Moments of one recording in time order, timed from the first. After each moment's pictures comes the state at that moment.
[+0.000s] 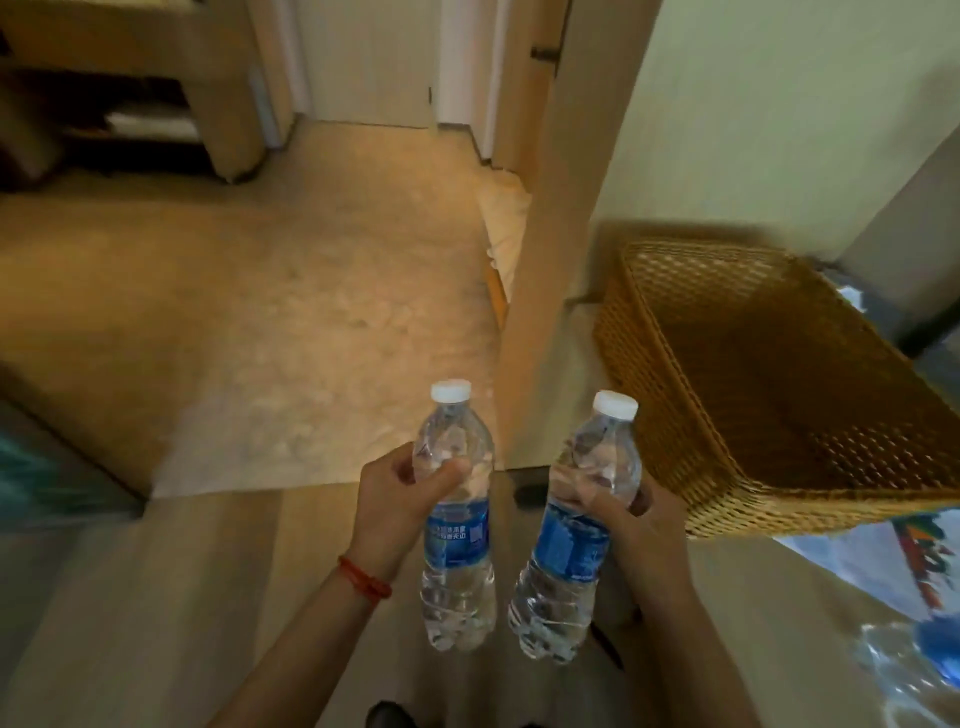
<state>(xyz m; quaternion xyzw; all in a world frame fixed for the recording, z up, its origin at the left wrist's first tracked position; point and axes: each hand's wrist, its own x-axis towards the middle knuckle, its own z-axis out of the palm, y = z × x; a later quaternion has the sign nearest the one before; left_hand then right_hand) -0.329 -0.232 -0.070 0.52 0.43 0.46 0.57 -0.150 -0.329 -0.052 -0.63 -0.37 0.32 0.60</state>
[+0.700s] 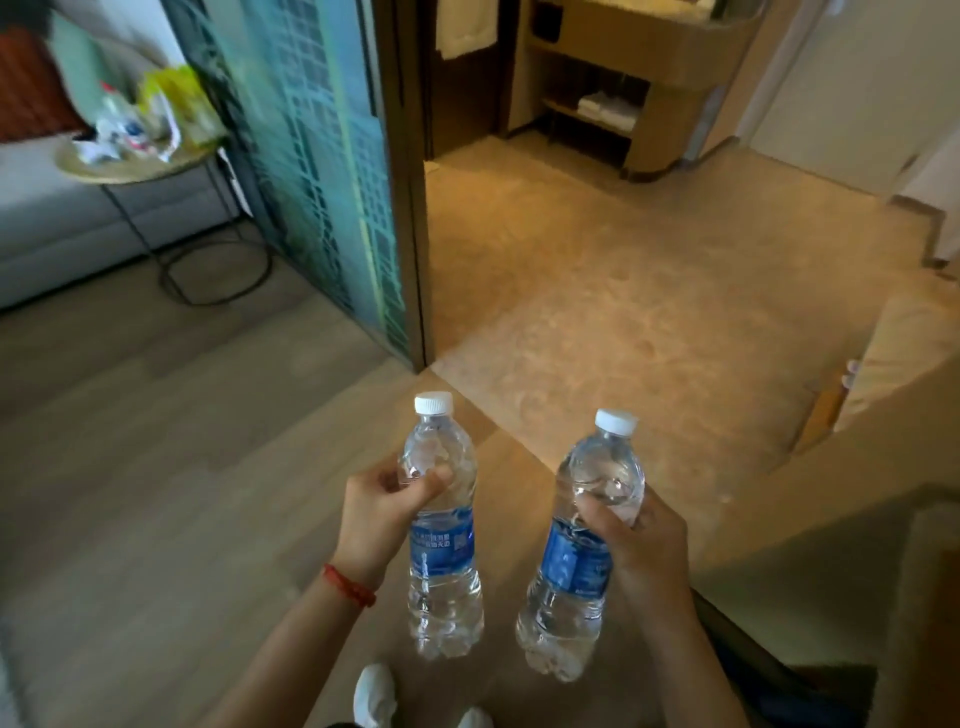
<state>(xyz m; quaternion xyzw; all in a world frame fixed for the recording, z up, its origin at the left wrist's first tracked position) -0.439 -0.320 -0.076 0.27 0.65 0.63 0.33 -0.233 -0.232 -0.078 -0.45 -0.59 0.54 0.39</state>
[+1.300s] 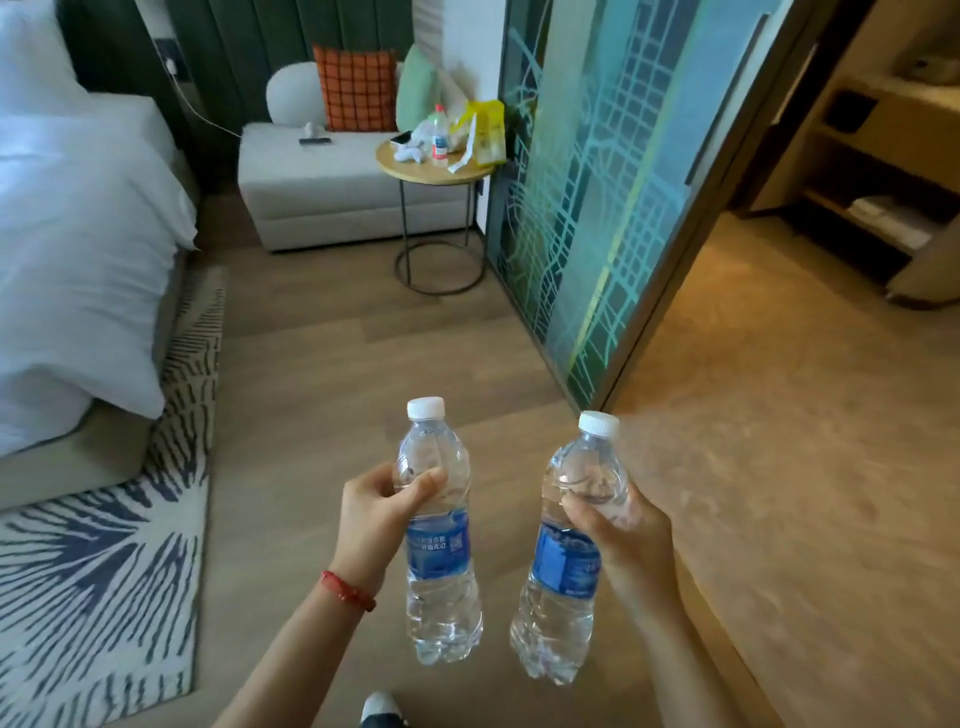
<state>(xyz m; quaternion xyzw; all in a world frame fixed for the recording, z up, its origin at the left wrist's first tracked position) -0.639 -0.494 -0.086 0.08 0.69 0.70 0.17 -0.505 -0.320 -0.082 -0.27 -0.68 0.63 0.25</state>
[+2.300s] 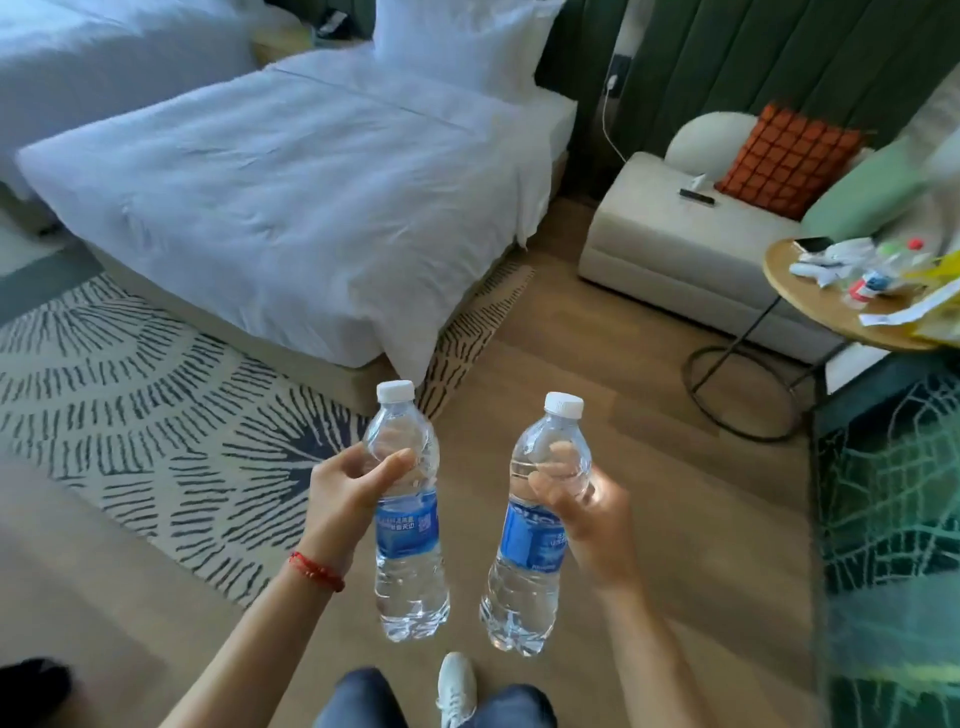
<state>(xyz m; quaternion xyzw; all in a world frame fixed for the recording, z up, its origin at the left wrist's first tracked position) -0.966 -0.701 -0.089 -0.22 0.67 0.70 -0.11 -1.005 -0.487 -0.081 0.01 -0.72 0.69 -0.07</state>
